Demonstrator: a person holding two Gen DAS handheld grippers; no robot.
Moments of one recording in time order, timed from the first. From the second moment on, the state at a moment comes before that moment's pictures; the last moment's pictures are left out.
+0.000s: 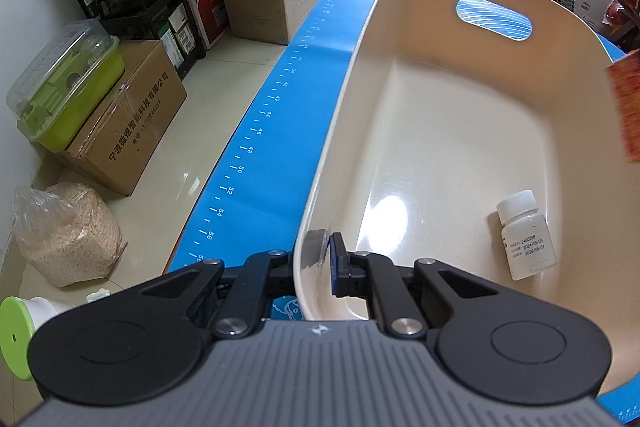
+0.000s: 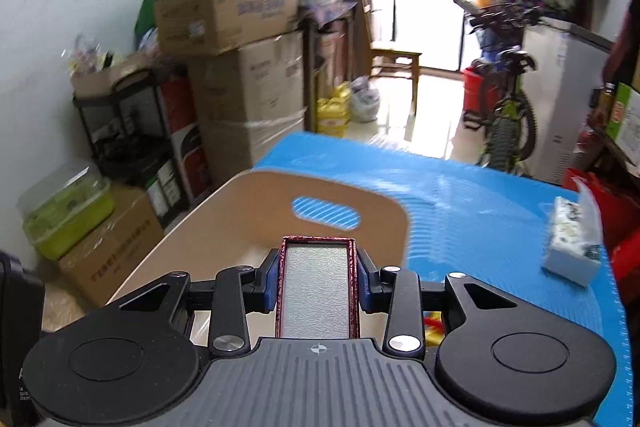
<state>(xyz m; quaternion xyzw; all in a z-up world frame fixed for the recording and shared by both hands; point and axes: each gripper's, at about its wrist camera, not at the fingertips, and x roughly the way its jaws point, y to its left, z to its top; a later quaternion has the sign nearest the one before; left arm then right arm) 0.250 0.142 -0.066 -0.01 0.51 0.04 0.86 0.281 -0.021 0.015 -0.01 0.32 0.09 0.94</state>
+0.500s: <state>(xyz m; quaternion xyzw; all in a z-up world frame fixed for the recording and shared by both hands) 0.250 0.141 -0.065 -0.01 0.51 0.04 0.86 0.280 0.033 -0.051 -0.10 0.41 0.13 0.90</state>
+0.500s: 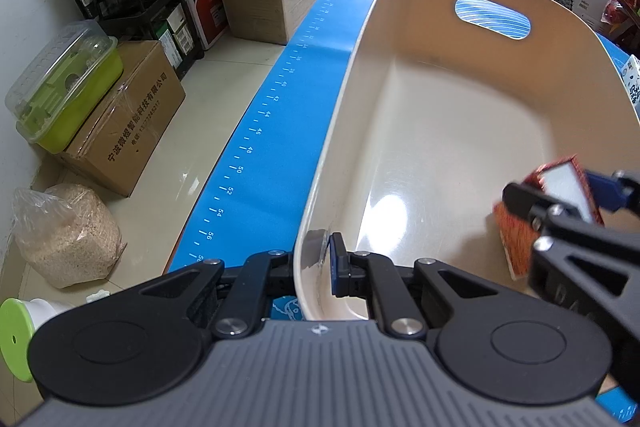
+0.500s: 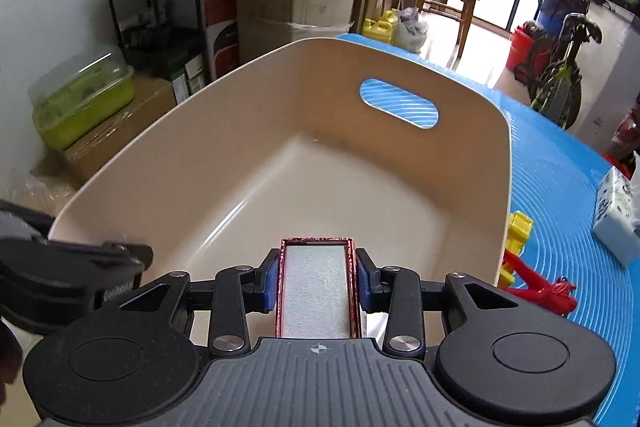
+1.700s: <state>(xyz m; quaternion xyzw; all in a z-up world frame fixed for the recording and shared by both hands) 0.252 0.142 -0.064 0.00 0.51 0.04 0.86 0.261 -0.169 -0.051 0.01 0.44 -0.02 0.90</state>
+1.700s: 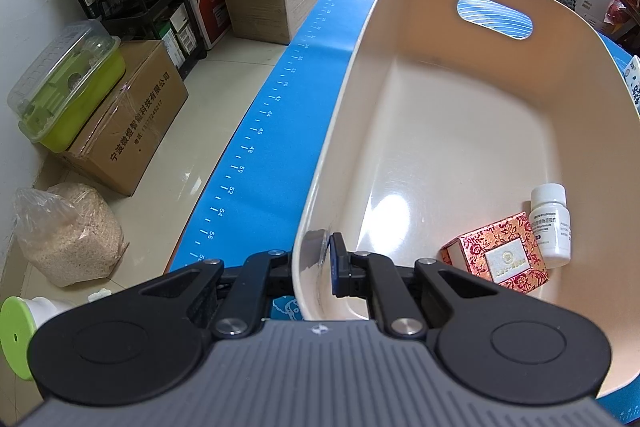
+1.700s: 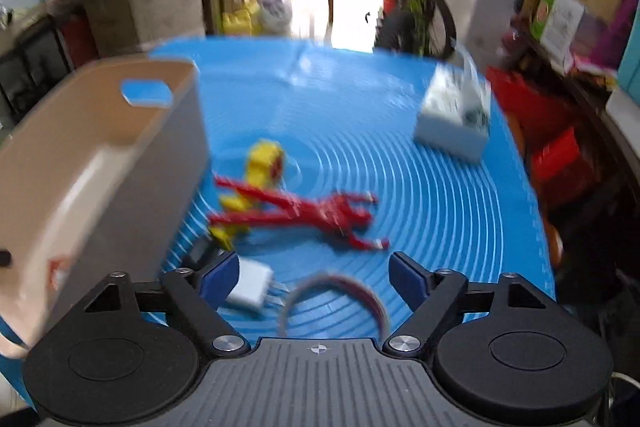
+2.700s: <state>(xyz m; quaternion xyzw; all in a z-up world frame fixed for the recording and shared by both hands) 0.250 0.143 -0.064 0.00 0.51 0.05 0.86 0.275 -0.177 -0.128 0.01 0.52 -0.01 0.86</state>
